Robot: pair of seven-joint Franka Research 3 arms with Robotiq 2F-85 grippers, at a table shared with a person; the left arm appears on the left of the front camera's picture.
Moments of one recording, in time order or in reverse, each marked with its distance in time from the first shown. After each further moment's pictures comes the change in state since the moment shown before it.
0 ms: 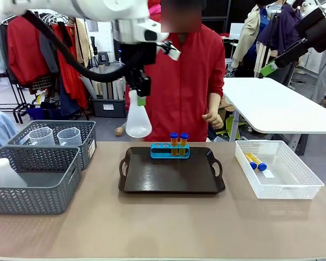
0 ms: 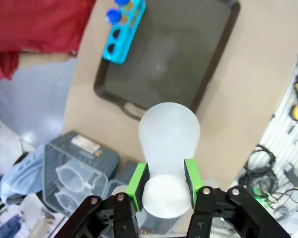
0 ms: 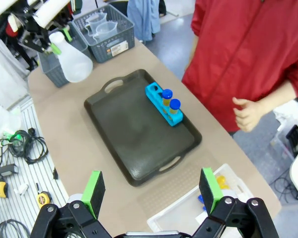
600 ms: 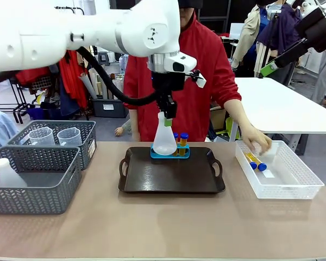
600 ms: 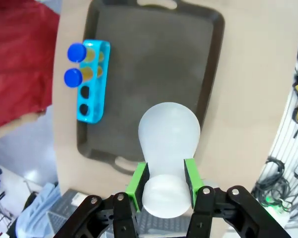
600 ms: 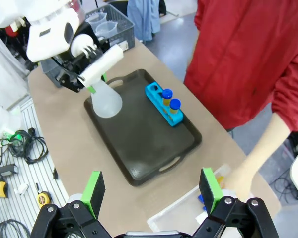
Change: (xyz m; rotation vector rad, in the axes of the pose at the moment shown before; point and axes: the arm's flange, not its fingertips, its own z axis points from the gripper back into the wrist) left arm 0.082 -0.010 -0.091 -0.098 -0.004 -0.195; right arm 0.000 0.000 0.000 0.000 0.000 0.000
